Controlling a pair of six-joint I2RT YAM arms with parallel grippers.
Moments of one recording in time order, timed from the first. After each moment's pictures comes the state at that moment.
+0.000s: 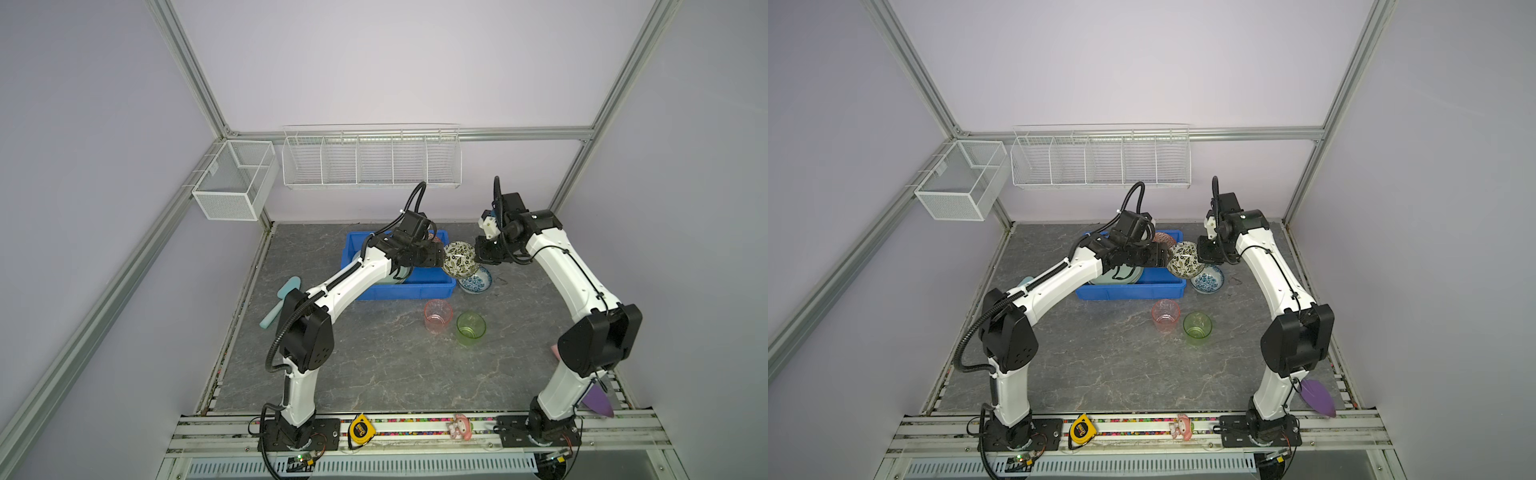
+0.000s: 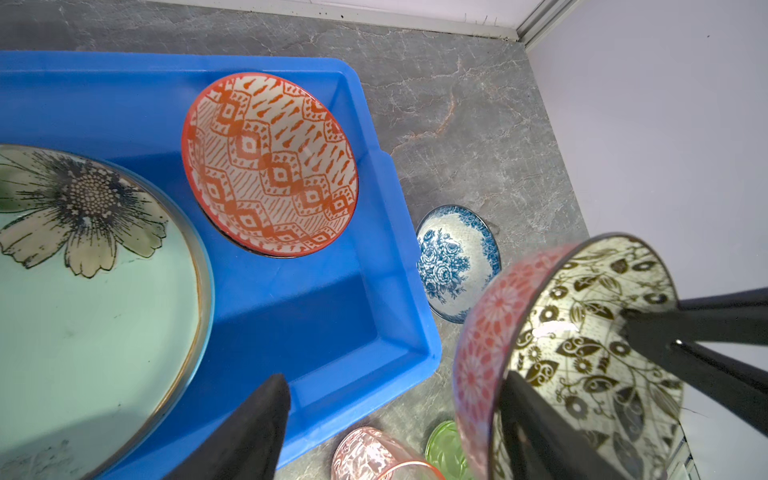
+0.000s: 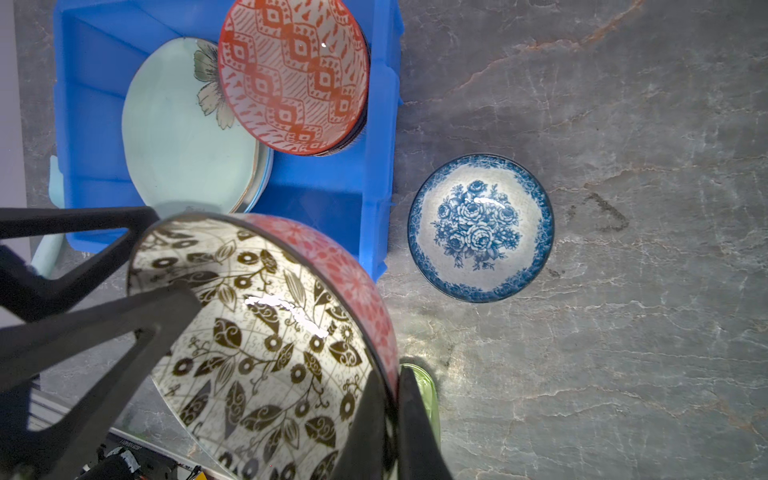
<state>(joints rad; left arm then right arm) -0.75 1.98 1.84 -0.62 0.11 -0.52 0.27 1.77 1.83 -1.20 -0.18 0.24</state>
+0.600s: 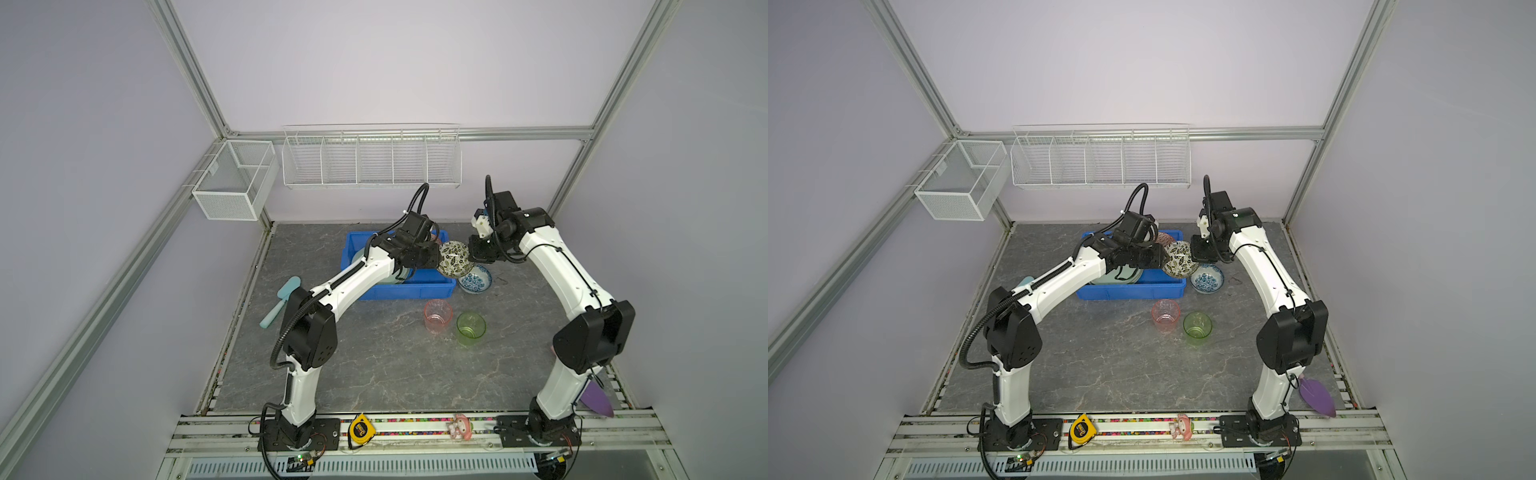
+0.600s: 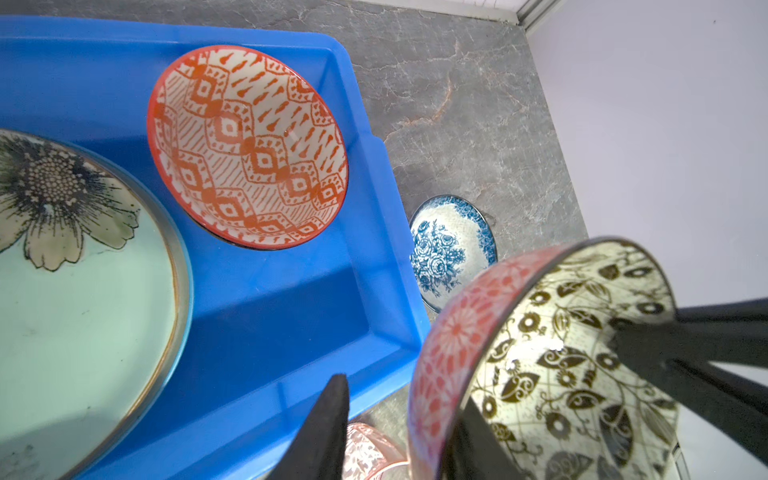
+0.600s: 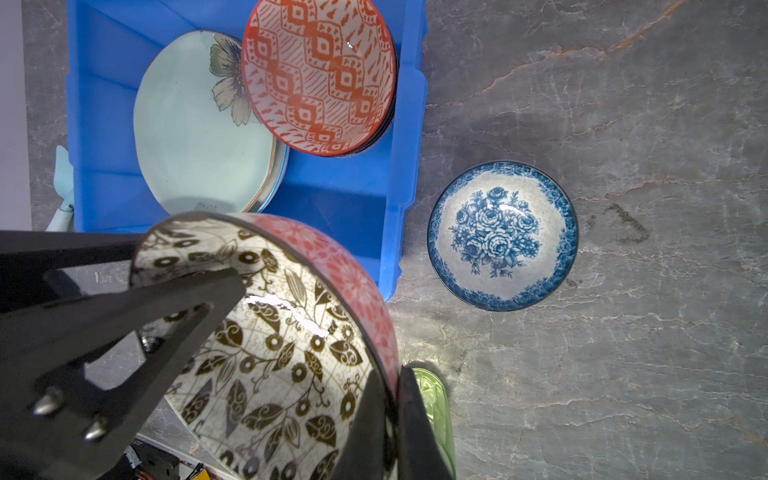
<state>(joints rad) -0.76 2.00 1.86 -0.64 0.13 -0.54 0.31 1.80 1.87 -1.21 -0.17 0.25</state>
